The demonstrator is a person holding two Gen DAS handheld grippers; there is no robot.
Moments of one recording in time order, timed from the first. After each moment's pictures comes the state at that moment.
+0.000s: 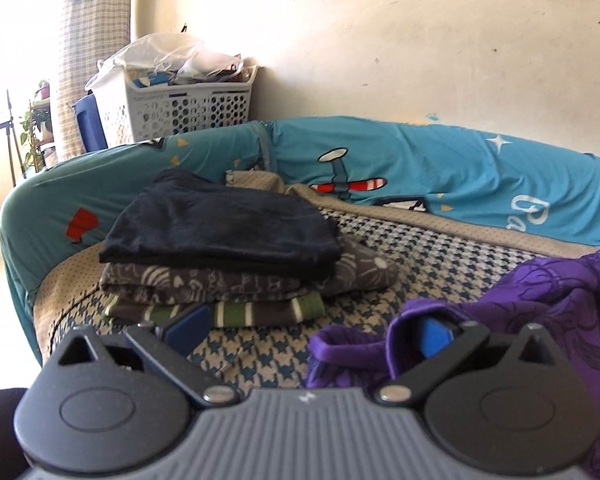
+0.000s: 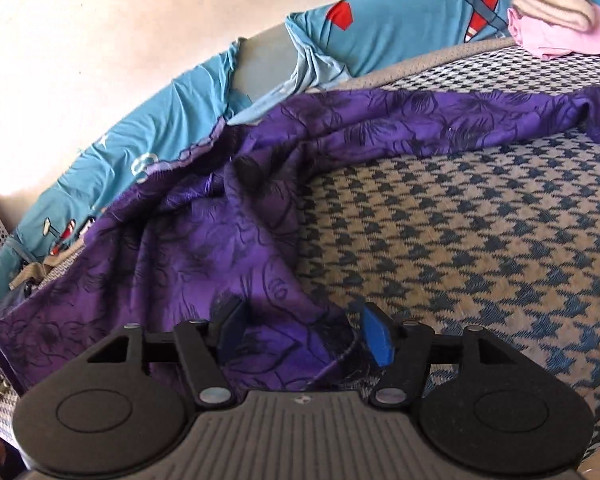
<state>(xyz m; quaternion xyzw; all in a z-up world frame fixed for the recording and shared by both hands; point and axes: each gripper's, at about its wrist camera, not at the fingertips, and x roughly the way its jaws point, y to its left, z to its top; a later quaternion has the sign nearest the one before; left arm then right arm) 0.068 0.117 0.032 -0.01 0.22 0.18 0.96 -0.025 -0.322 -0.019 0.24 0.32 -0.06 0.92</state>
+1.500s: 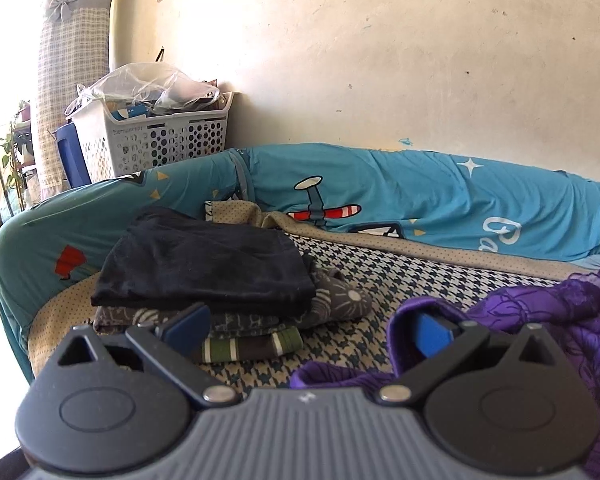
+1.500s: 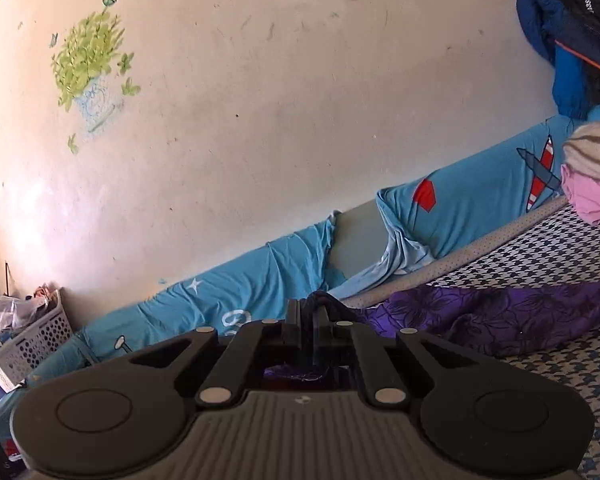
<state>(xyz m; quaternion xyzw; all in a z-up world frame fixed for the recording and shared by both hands) 0.067 0.109 0.065 0.00 0.20 0.14 0.97 -0.022 -0.297 0.115 0.22 0.11 -0.03 0.97</state>
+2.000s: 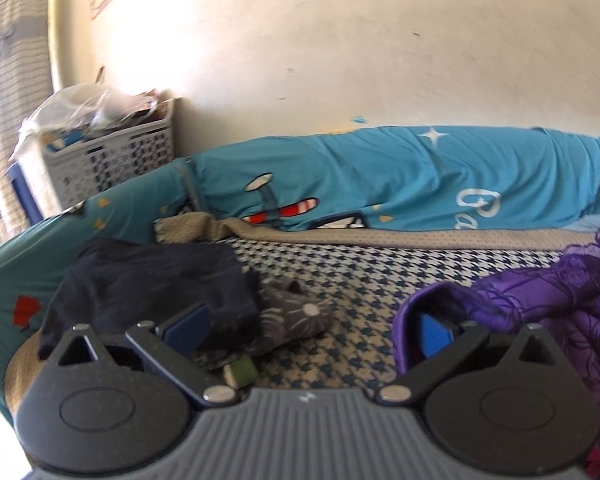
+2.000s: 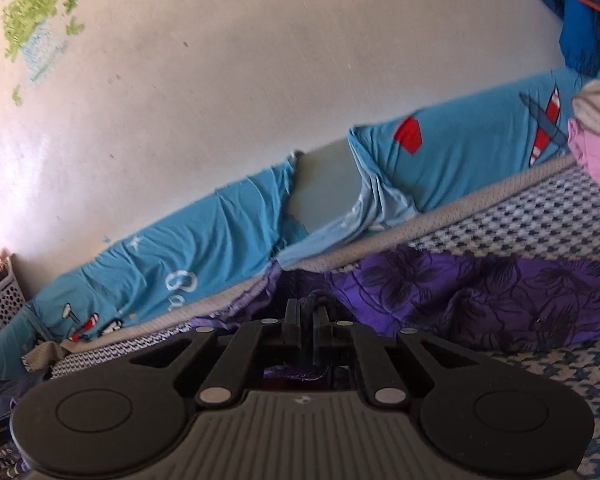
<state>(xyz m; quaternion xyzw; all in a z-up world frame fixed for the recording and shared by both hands) 0.134 0.065 0.056 0.07 0.23 0.09 0.97 0.084 -0.324 0.059 0.22 0.20 -0.05 0.96</state>
